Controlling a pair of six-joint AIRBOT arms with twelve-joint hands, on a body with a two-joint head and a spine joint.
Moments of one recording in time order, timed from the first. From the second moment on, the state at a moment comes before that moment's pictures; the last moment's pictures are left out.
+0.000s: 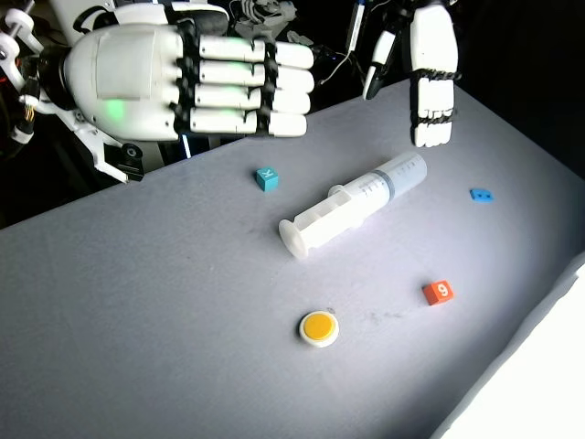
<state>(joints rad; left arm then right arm) 0.46 -0.44 0.62 0.44 0.22 0.06 -0.87 -0.63 0.65 -0.16 1.28 -0.45</state>
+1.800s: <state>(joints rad) 0.62 -0.94 1.00 0.41 0.25 0.05 -0.87 -0.63 0.65 -0.11 1.28 -0.45</state>
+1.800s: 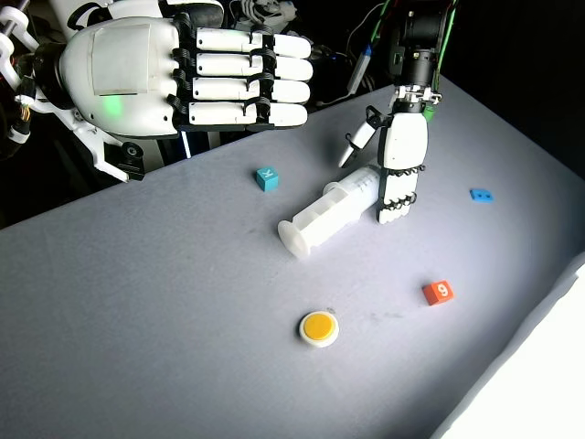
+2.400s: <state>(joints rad) 0.62 -0.94 1.00 0.44 0.22 0.06 -0.87 -0.63 0.65 -0.11 1.28 -0.45</state>
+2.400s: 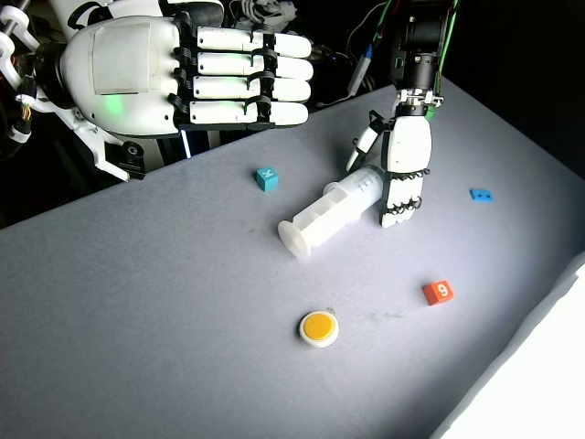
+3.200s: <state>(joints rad) 0.48 -0.83 0.91 0.39 0.28 0.06 -0.84 -0.64 0.64 -0.01 1.28 -0.43</state>
